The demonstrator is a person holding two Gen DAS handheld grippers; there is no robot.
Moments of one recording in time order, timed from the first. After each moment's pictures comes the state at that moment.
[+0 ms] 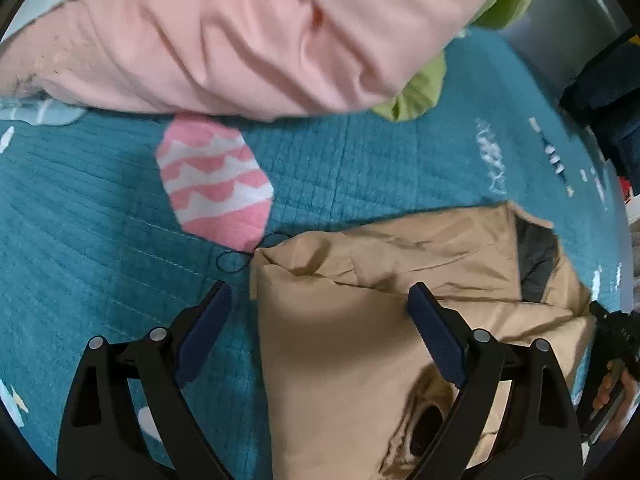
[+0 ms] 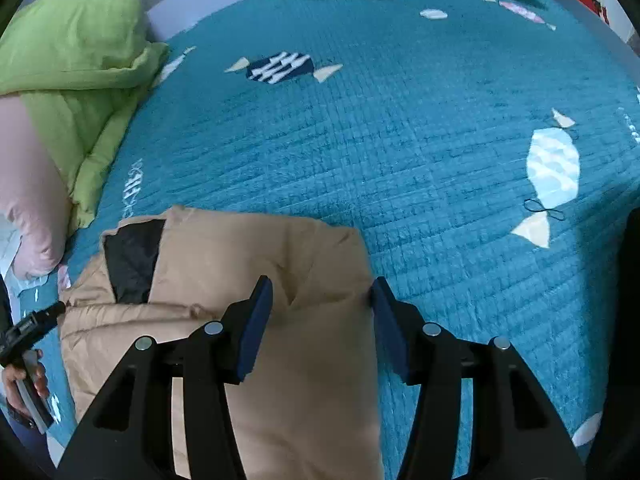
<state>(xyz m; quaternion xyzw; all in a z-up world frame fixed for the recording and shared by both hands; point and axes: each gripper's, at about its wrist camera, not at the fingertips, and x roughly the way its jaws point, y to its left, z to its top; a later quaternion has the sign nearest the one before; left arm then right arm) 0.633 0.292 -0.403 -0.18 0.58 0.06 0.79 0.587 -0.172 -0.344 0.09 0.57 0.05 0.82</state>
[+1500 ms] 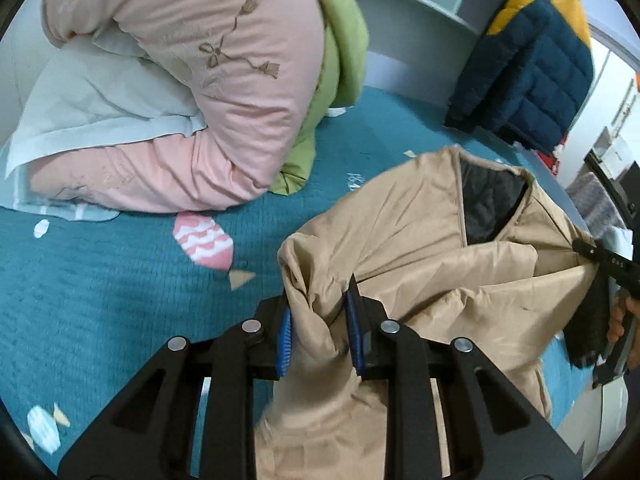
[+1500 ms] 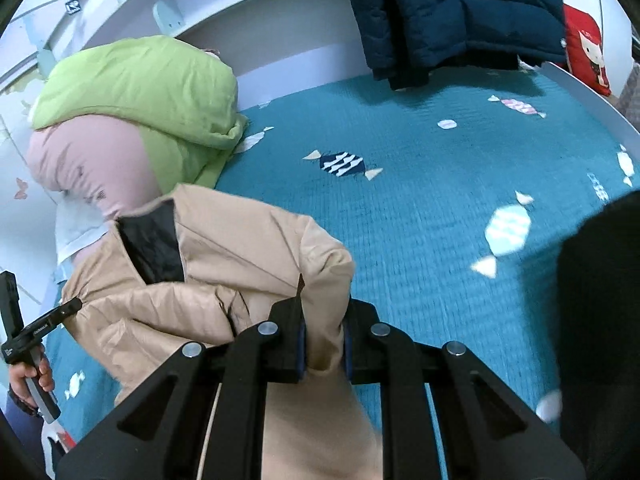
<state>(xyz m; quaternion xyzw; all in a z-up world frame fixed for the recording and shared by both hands) 0.503 0.255 -0.260 -0.10 0.42 -0.06 0.90 0.462 -0.181 -0.209 0.09 0.42 0.12 0.89</state>
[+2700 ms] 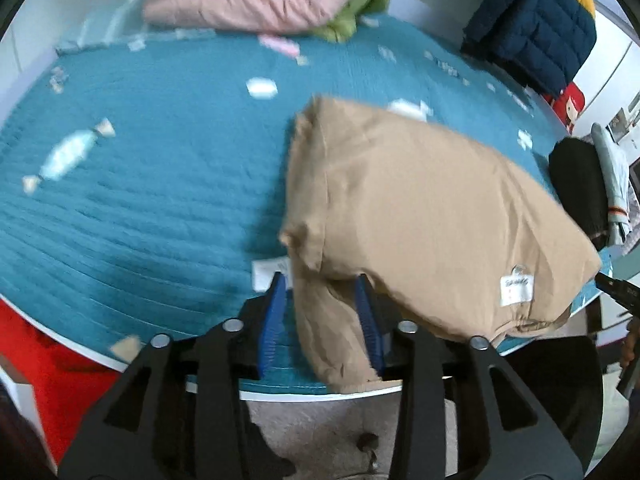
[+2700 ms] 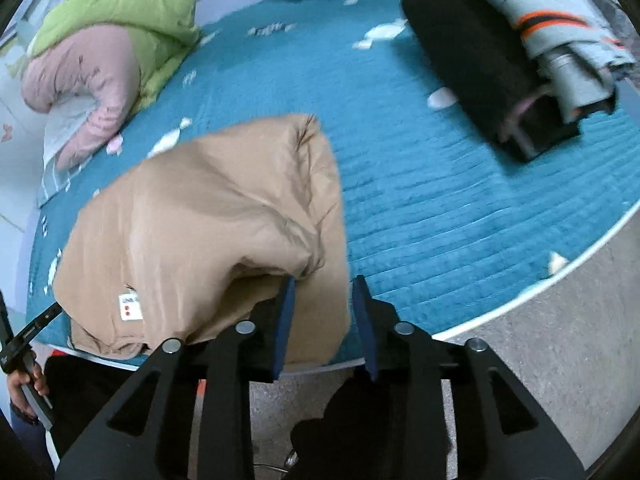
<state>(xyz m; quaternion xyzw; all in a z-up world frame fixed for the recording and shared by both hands) 0.195 0.253 -0.334 -0.12 0.49 0.00 0.86 0.167 -0.245 -0.285 0.09 0.52 0.04 0.85</state>
